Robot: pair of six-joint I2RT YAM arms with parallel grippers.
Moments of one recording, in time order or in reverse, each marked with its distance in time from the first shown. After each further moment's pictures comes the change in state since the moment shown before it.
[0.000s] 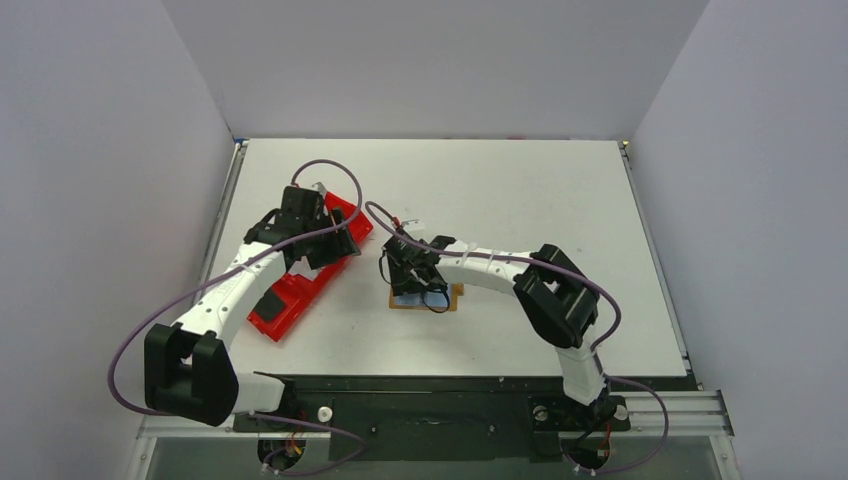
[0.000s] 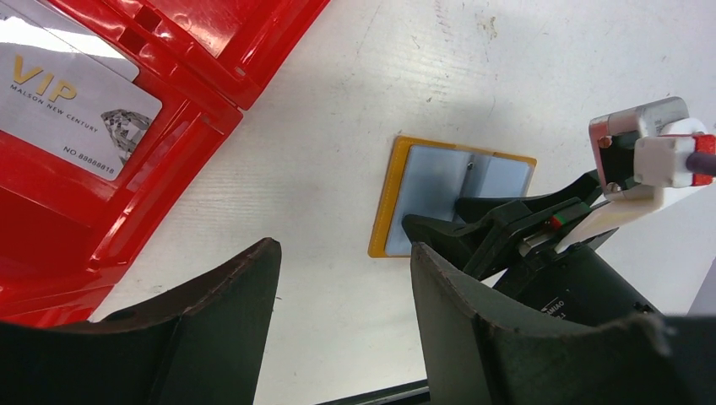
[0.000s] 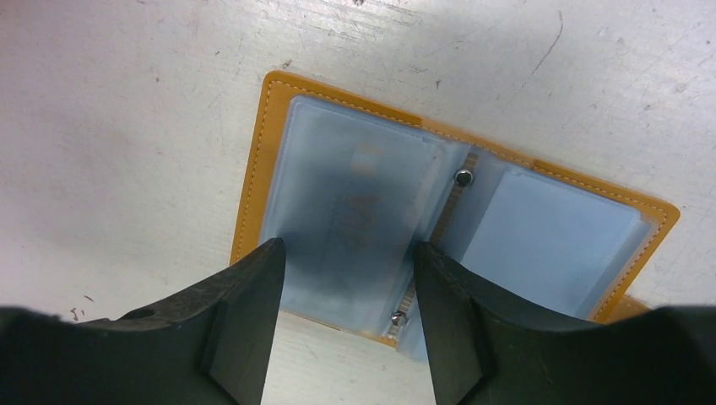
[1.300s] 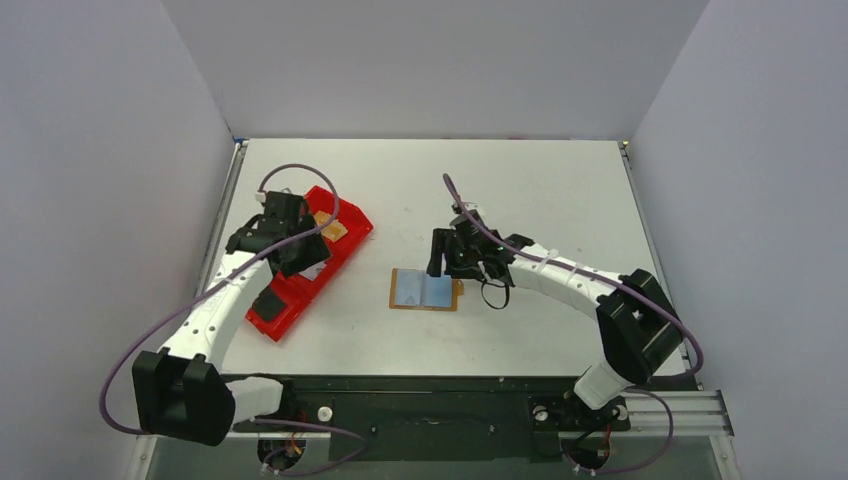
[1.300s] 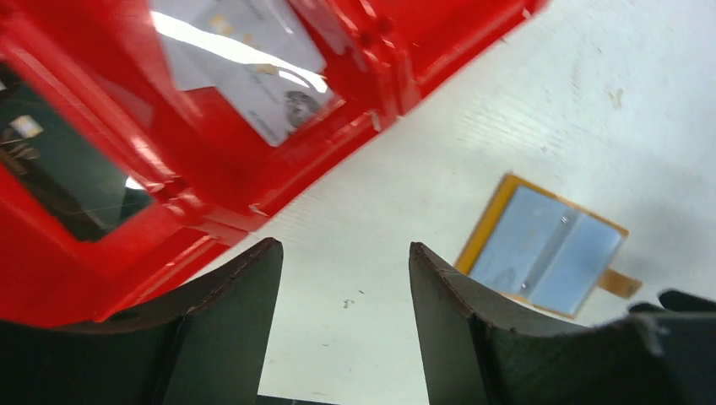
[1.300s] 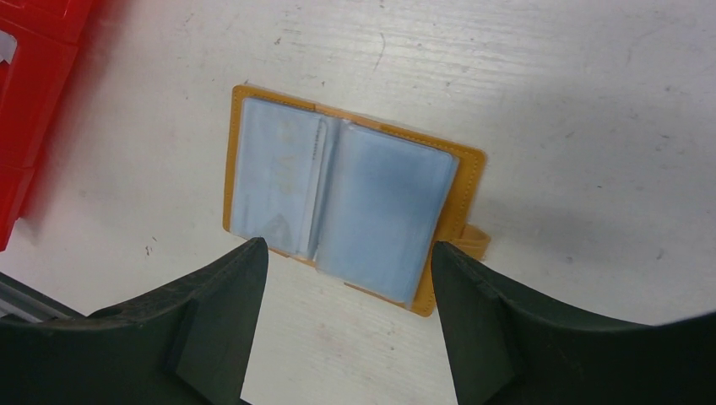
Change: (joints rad) left arm 0.093 -0.105 0.000 -0.171 -0.262 -0.030; right arm -0.234 -0.433 -0.384 0.197 -0.193 -0.014
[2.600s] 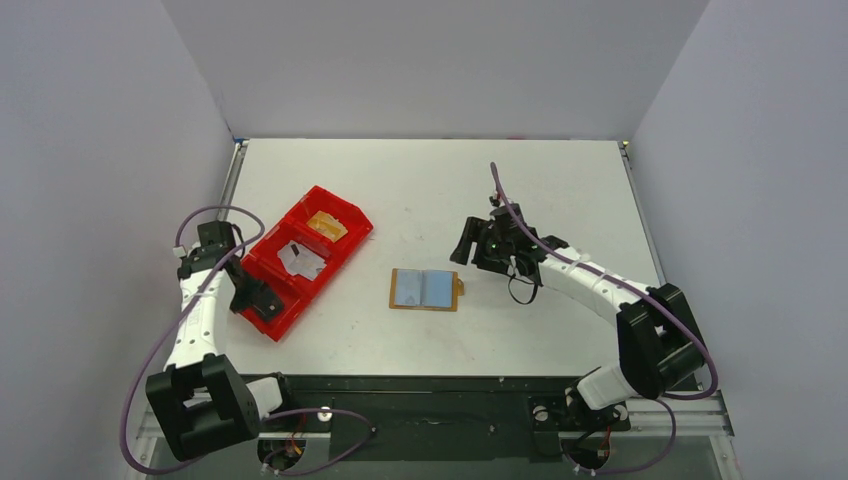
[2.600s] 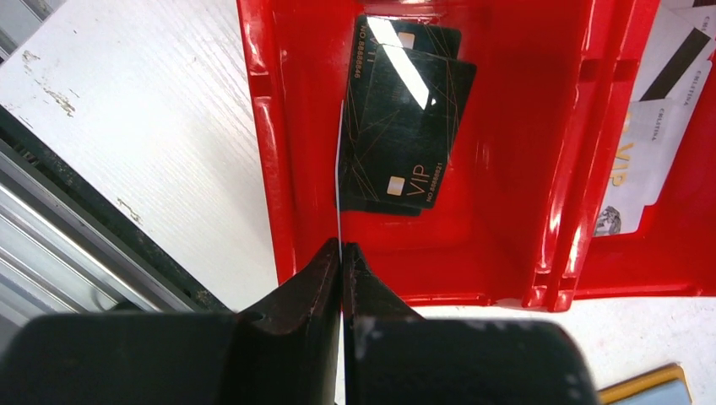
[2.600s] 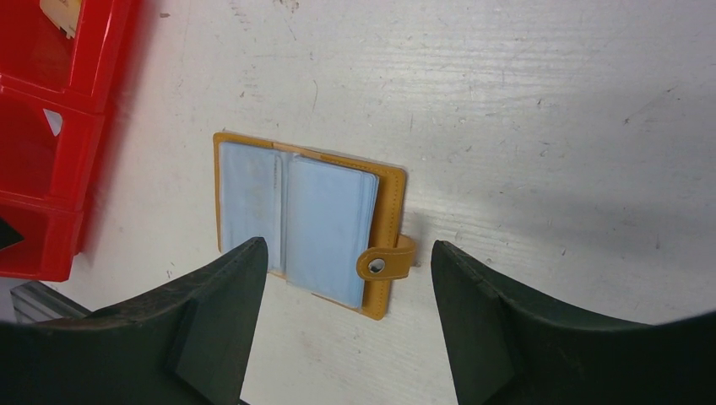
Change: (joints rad) left arm 0.462 -0.053 -0.163 -0.097 -0.096 -0.023; right arm -0.179 -0.096 -0.110 0.089 -0.117 0.019
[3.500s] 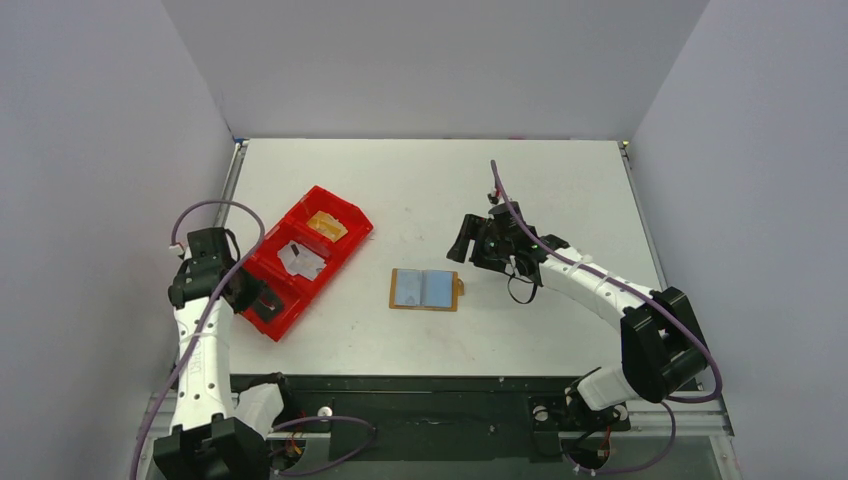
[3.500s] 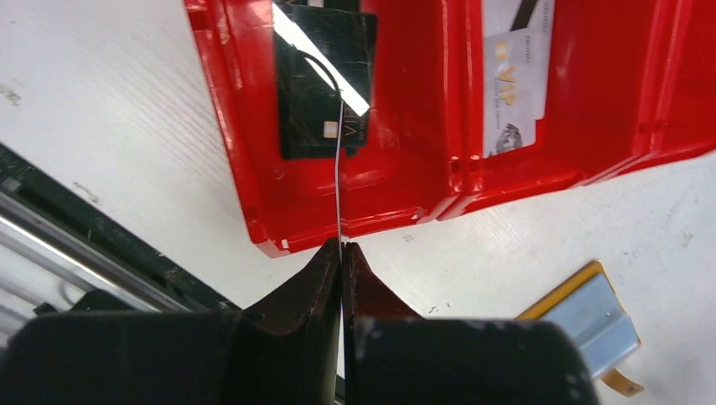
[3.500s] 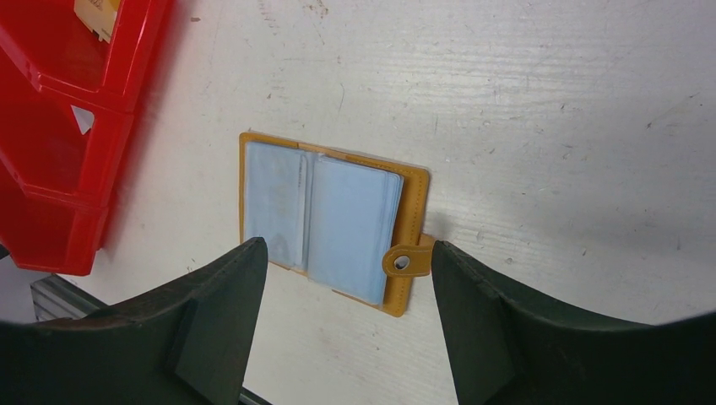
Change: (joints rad) left arm -0.028 -0.215 0.027 -0.071 0.154 0.024; right arm 0.017 -0.018 0.016 -0.009 0.000 0.018
